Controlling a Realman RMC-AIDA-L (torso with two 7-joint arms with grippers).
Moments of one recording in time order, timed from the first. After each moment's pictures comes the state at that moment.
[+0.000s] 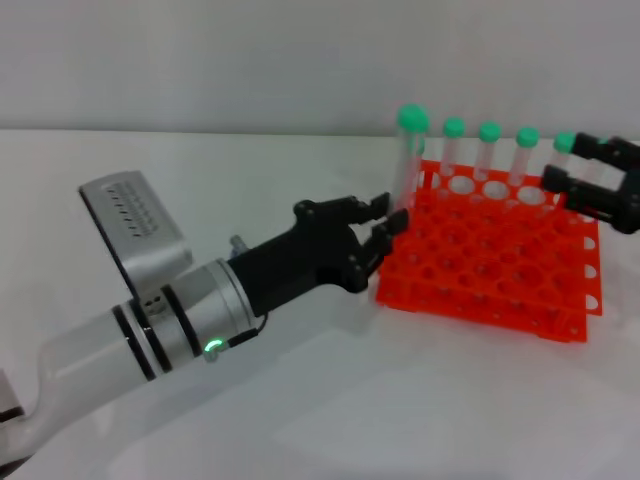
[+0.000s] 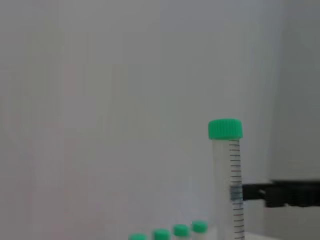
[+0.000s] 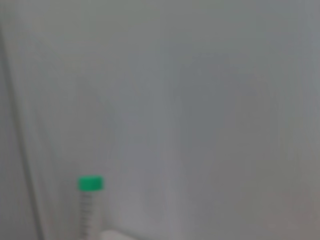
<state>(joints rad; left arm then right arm) -0.78 -2.11 1.00 -0.09 1.13 1.36 -0.59 0.55 1.81 -1.53 -0.33 -0.73 -1.33 1.04</state>
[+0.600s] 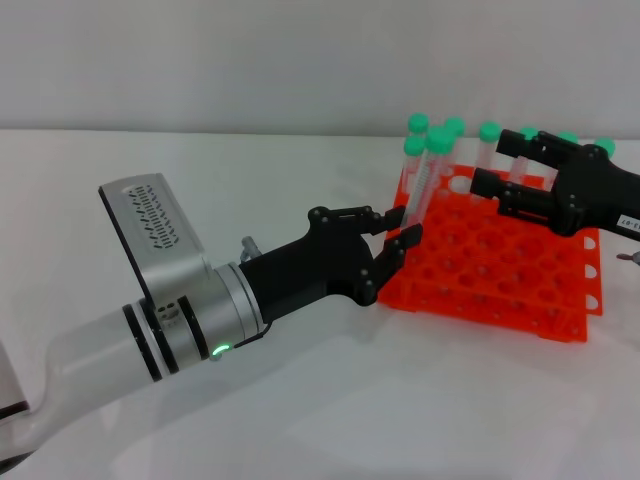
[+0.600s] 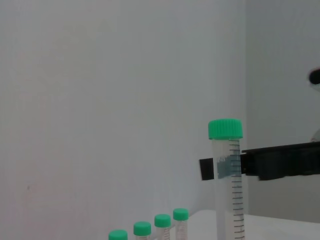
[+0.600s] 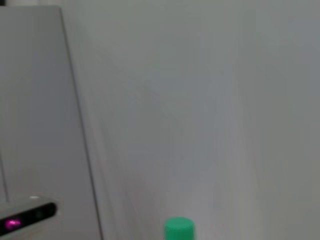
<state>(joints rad) -0.79 -2.11 1.00 -0.10 1.18 1.35 -0.52 0.57 1.86 -1.53 -0.43 -0.80 -1.36 1.10</state>
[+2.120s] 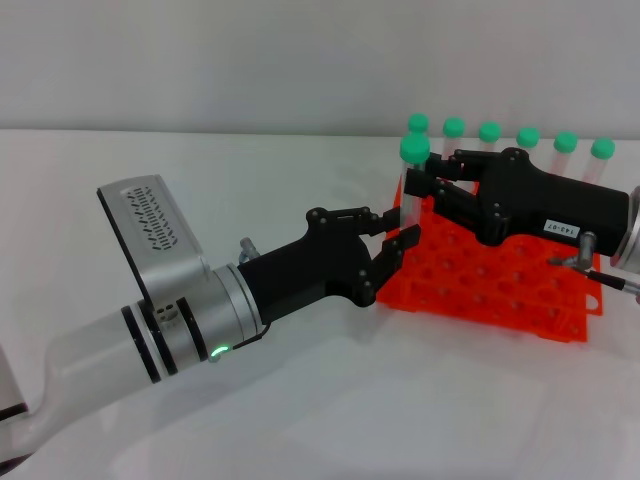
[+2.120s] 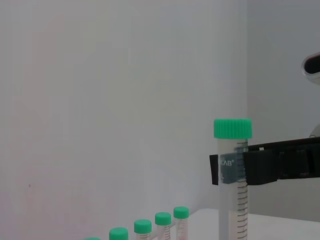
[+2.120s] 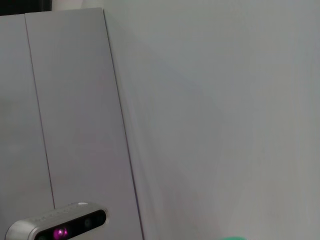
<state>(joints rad) -0.79 -2.11 1.00 -0.10 1.18 1.35 -0.52 0.65 1.93 -1.52 -0.44 -0.87 -1.37 1.12</state>
